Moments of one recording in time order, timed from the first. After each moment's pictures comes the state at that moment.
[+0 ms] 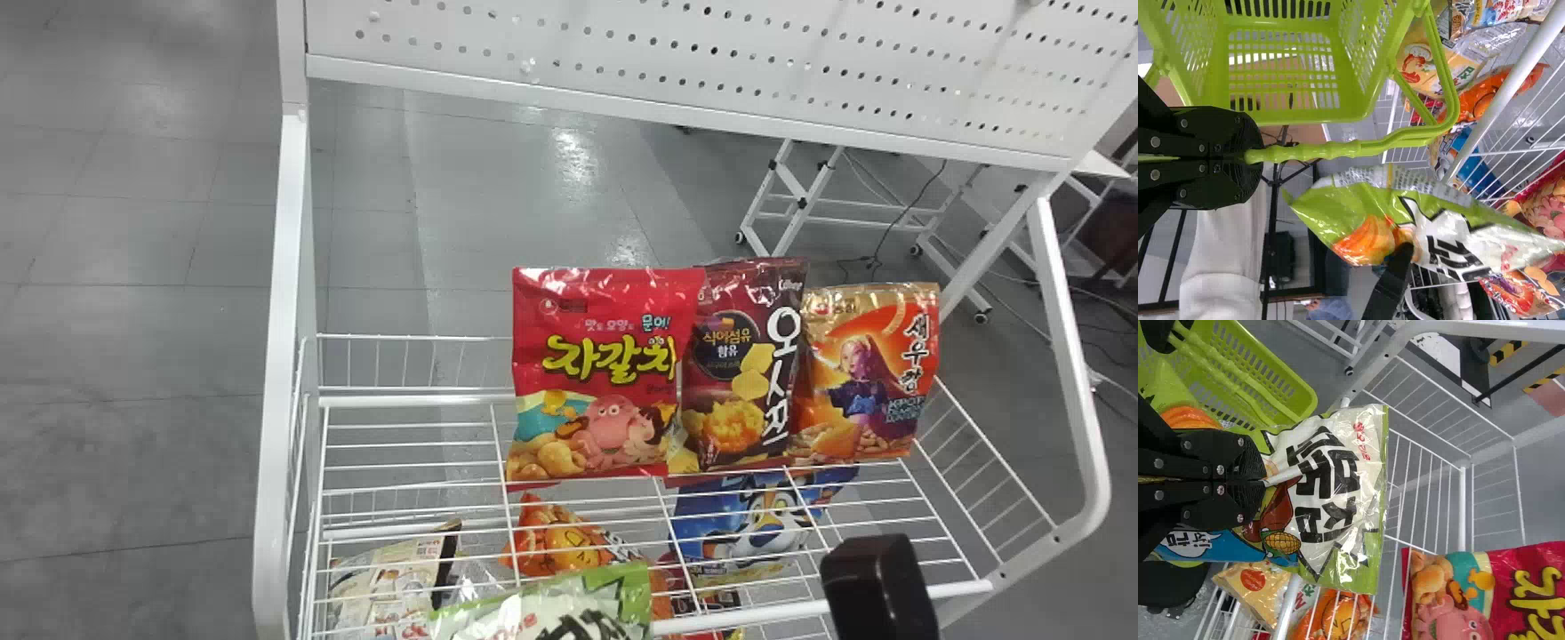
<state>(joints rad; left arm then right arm) 0.81 0.00 0.08 -2.53 0.75 1.57 -0.35 0.74 -0.25 -0.42 -2.88 -0.85 1.57 0.12</state>
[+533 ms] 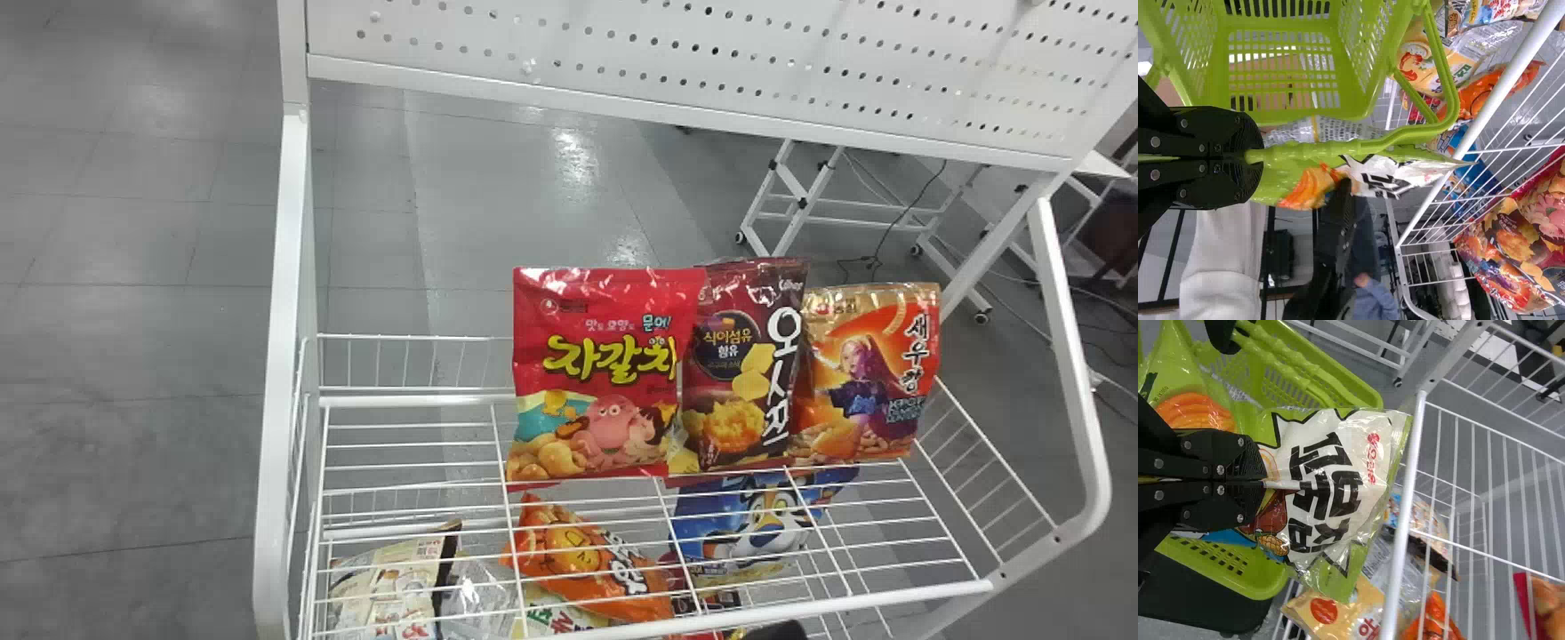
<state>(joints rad) 0.81 0.00 0.09 -2.53 0.75 1.57 -0.36 0.77 -0.29 -0.23 -2.71 -0.75 1.57 0.12</state>
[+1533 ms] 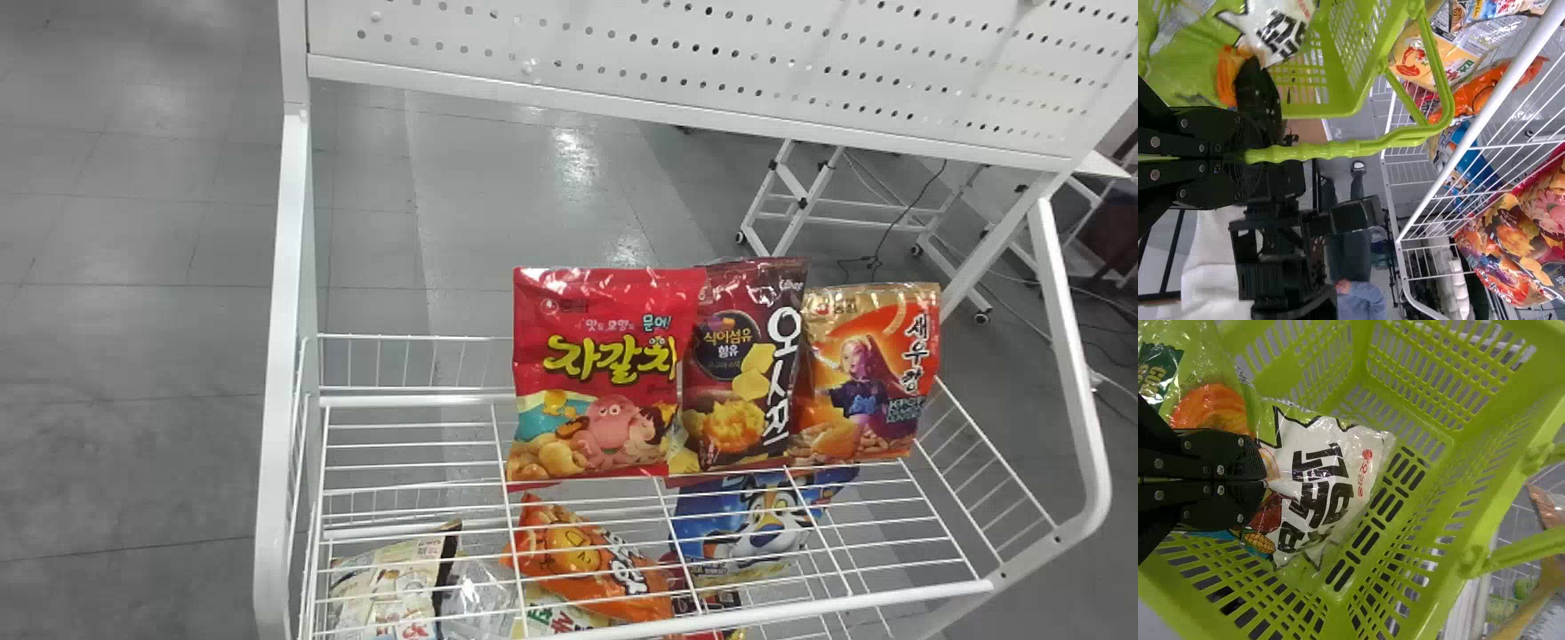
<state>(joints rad) 0.82 0.00 0.09 -2.53 0.75 1.57 -0.38 0.68 -0.31 0.19 -2.29 -0.40 1.37 0.18</state>
